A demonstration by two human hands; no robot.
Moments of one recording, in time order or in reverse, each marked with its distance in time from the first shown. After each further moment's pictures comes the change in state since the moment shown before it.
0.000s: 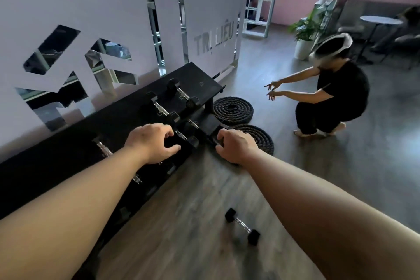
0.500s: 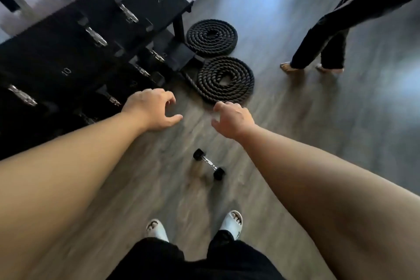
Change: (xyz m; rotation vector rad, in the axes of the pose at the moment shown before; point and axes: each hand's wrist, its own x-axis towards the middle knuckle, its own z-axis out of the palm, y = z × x) left_hand 0.116 0.204 0.150 -0.016 -0.204 0.081; right_hand 0.008 0.250 0.071 0.054 -0.203 0.102
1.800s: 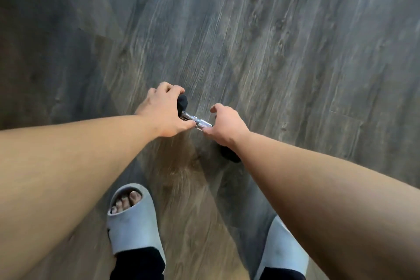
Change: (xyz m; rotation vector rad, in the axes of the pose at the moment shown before) left_hand 0.320 -0.045 0.761 -0.147 -0.516 0.077; right_hand 0.259 0.262 0.691 0.444 -0.374 0.564
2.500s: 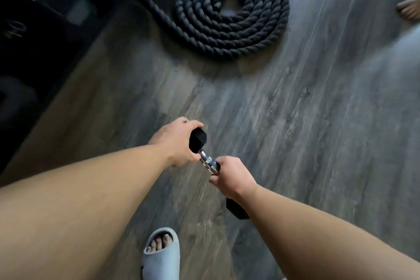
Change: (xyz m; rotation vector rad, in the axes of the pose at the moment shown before) left_hand -0.062 -0.017 -0.190 -0.088 0.052 0.006; right_hand -0.074 -0.134 -0.082 -0.057 -0.020 -0.146
